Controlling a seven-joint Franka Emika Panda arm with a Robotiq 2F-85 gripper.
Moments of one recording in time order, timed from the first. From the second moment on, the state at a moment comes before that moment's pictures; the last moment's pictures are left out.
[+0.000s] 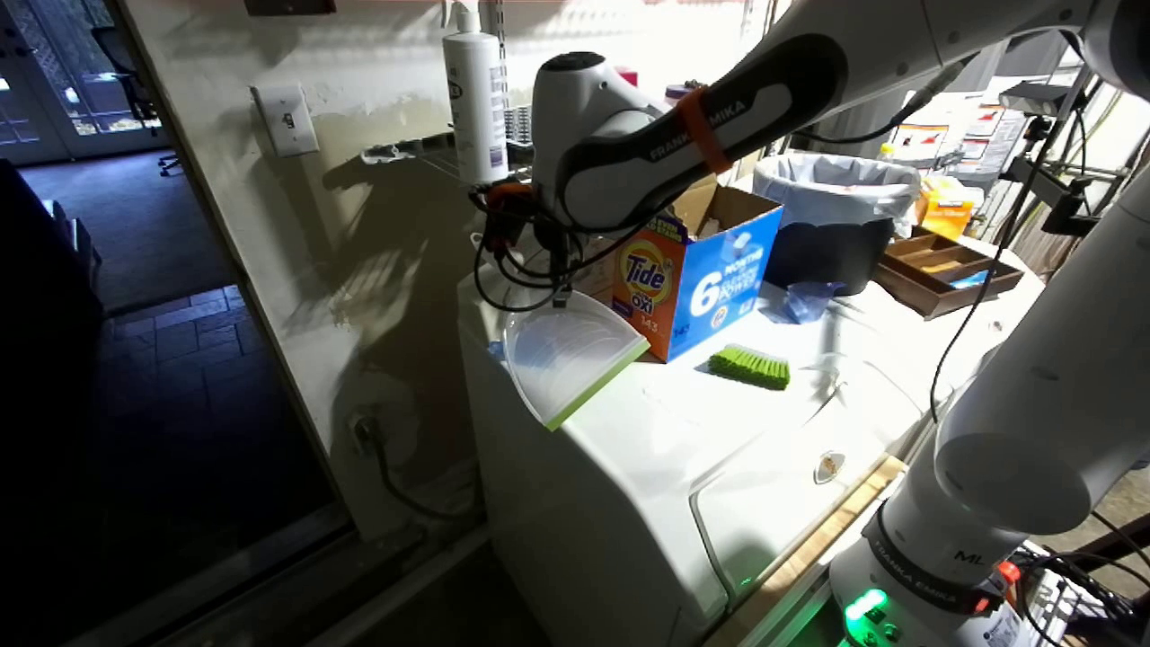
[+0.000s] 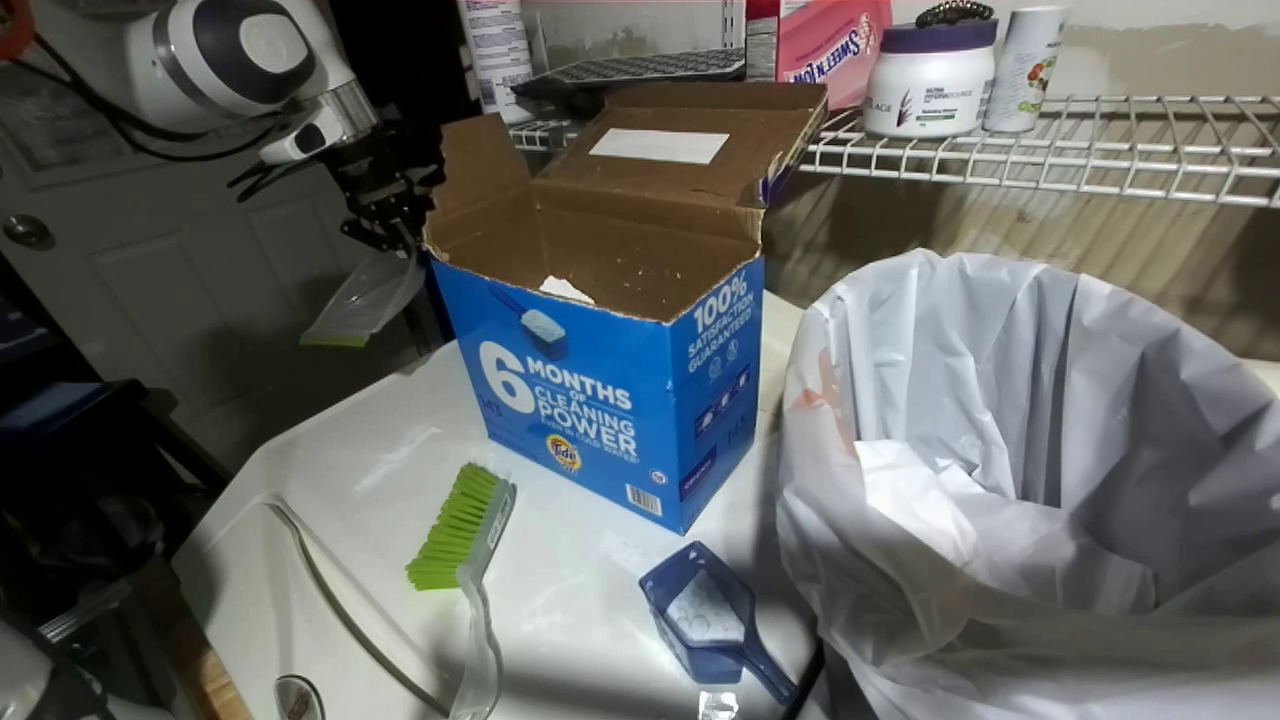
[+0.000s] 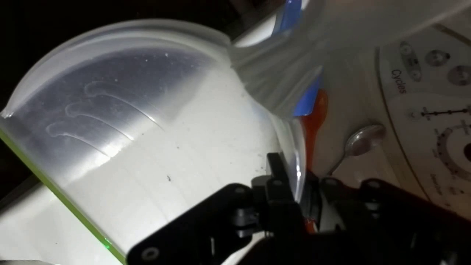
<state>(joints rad) 0.11 -0.08 0.23 -2.23 -0.21 2.31 2.66</state>
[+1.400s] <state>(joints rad) 0.09 -0.08 0.18 -2.18 -0.27 2.32 2.71</state>
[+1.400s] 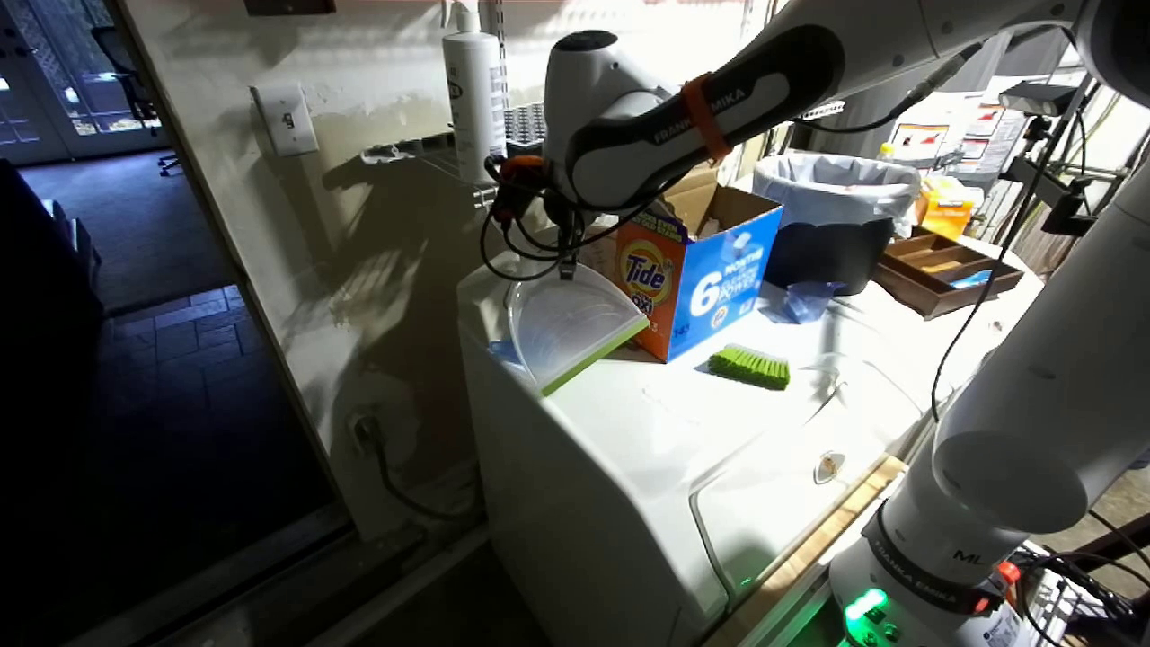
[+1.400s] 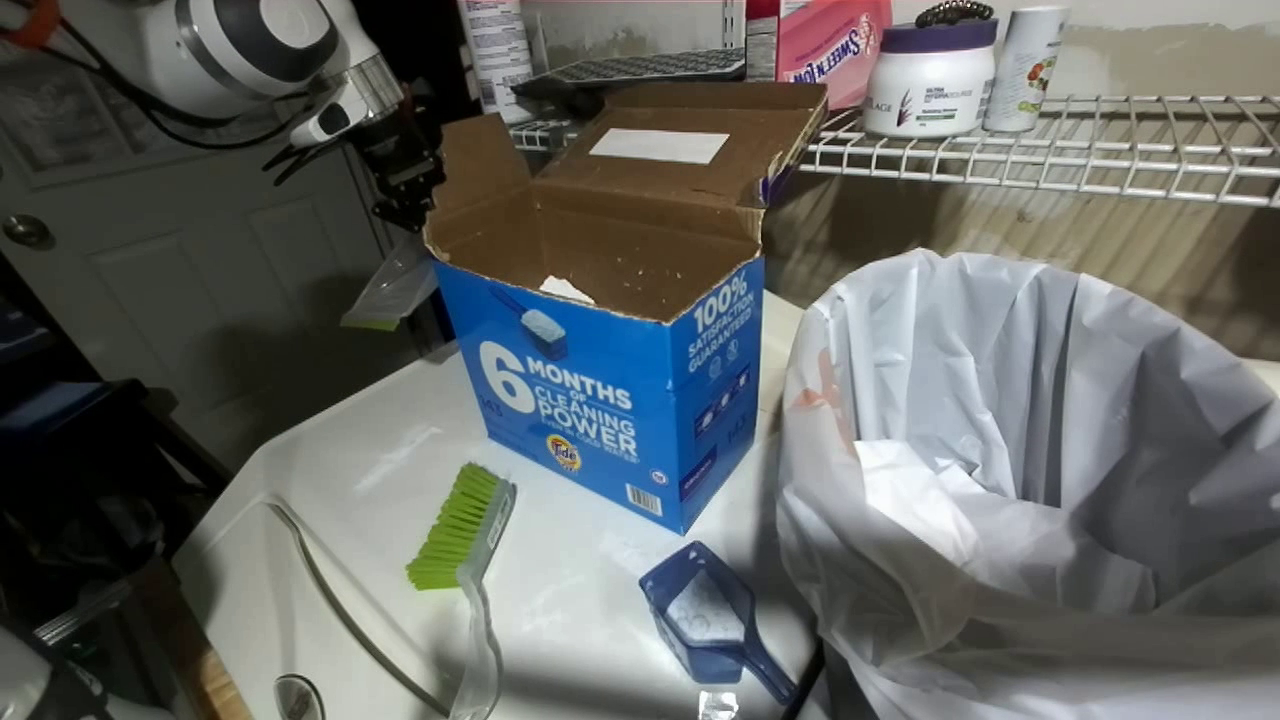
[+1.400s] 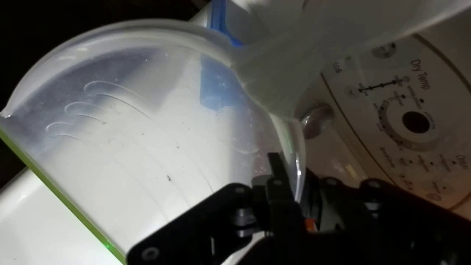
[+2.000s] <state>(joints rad) 0.15 -0.04 0.21 -2.18 -0.26 2.39 2.58</state>
